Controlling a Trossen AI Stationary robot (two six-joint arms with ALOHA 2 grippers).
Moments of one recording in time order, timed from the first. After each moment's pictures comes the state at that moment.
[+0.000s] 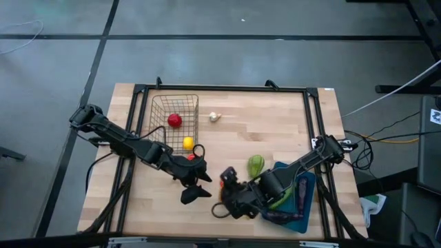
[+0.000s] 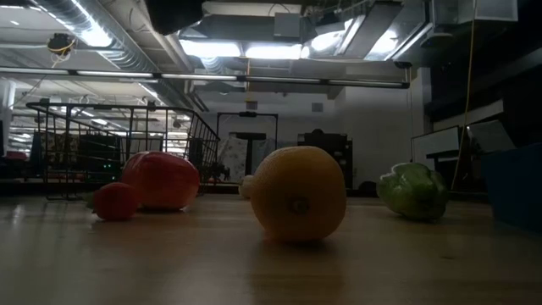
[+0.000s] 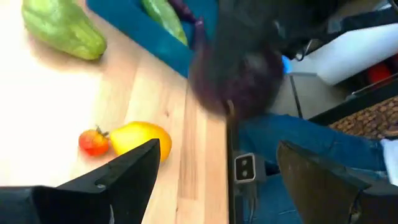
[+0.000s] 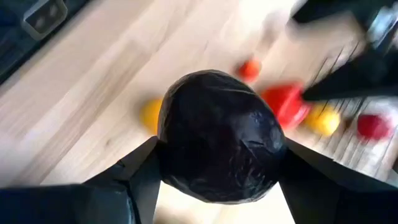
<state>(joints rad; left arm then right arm) -0.40 1.46 1.05 -0.16 -0.03 -0.71 0.53 2.05 2.08 -1.14 0.30 -0.29</state>
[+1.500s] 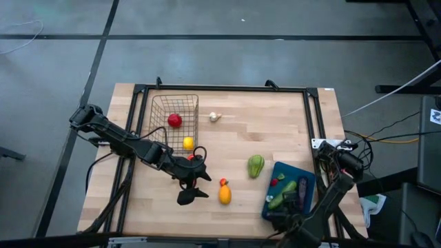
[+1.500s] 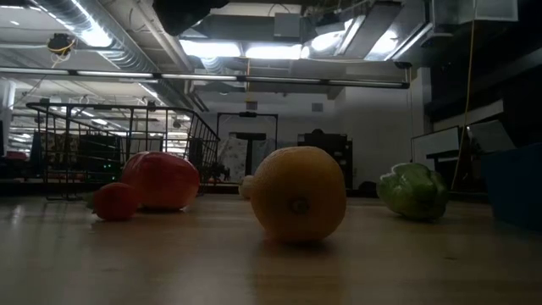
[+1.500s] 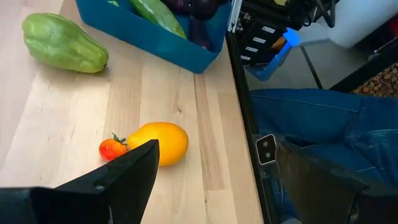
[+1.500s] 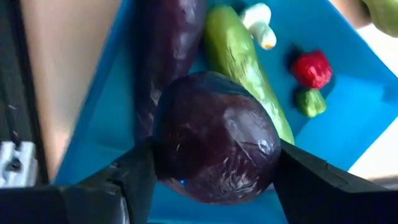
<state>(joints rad) -0.41 1.46 1.05 -0.21 -0.03 -0.50 0.96 2.05 1.72 -1.51 0.08 0.80</state>
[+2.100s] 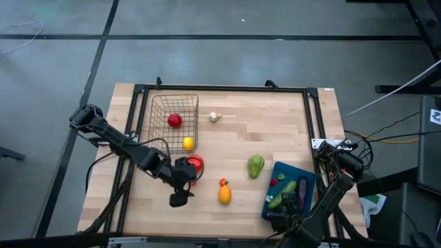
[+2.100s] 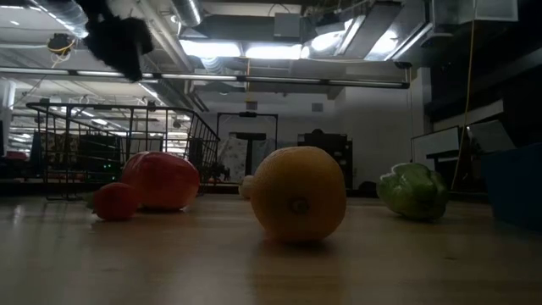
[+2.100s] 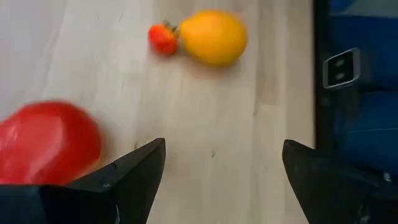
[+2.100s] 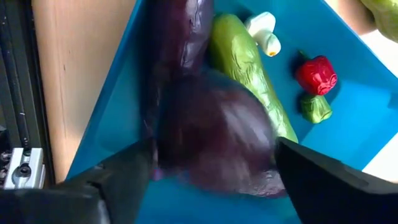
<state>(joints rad) -0.50 1.46 1.02 -0.53 -0.12 -0.66 0.96 2.05 1.72 -1.49 0.08 0.80</state>
